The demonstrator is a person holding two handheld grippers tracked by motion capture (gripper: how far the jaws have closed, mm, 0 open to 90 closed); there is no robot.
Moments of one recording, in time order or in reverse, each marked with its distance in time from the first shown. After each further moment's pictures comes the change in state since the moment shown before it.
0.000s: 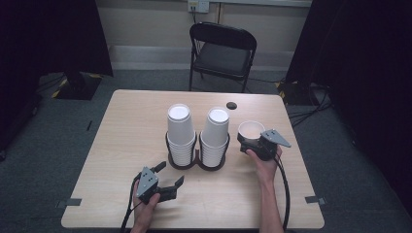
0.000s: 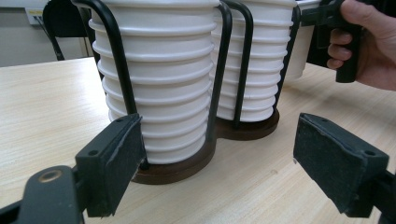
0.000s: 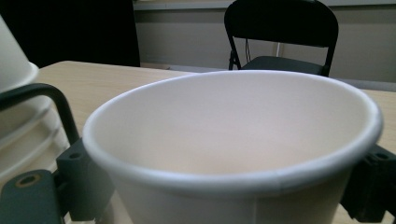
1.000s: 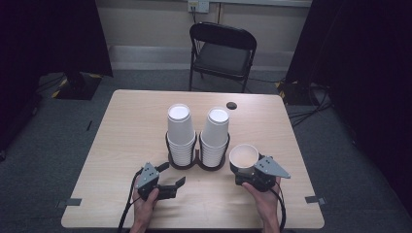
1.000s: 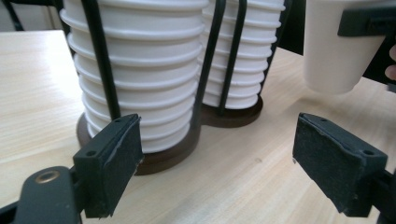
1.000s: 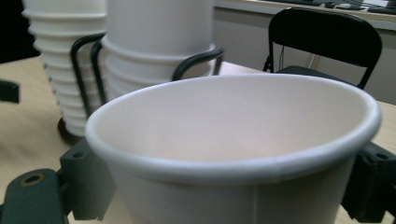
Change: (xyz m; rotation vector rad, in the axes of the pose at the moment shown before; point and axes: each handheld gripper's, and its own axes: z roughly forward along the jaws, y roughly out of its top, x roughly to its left) left arm 0.009 0.003 0.007 0.073 -0.097 -0.060; right arm 0.060 -0.011 -0.084 0.009 0.128 -0.163
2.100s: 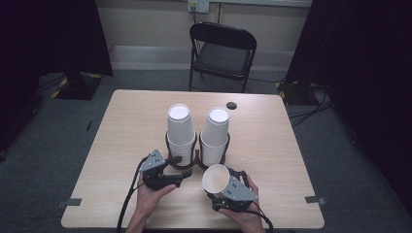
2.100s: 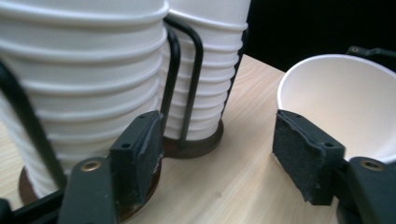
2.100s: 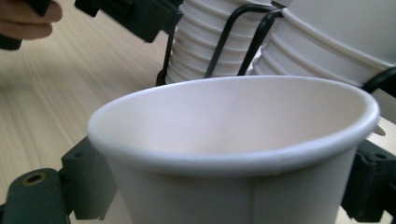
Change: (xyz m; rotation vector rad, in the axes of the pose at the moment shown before) left arm 0.001 0.043 0.013 0.055 -0.172 -0.045; right arm 0.083 -0.013 -0.003 0.064 0.173 -0.287
